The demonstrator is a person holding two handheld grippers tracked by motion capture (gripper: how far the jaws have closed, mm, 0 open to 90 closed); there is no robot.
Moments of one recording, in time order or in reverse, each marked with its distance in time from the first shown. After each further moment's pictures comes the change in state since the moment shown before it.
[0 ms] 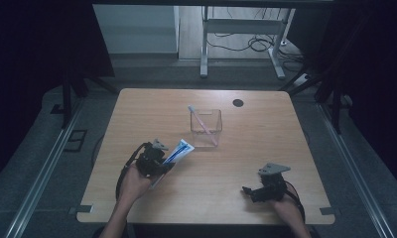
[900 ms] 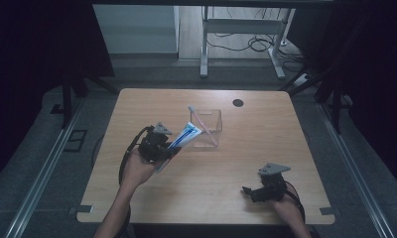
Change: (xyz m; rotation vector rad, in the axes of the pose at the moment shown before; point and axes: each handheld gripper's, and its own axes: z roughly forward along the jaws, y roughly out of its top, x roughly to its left) left arm -0.001 0.046 -0.029 -0.113 -0.017 0.058; right arm 0.000 0.000 0.000 -0.001 0.001 -0.006
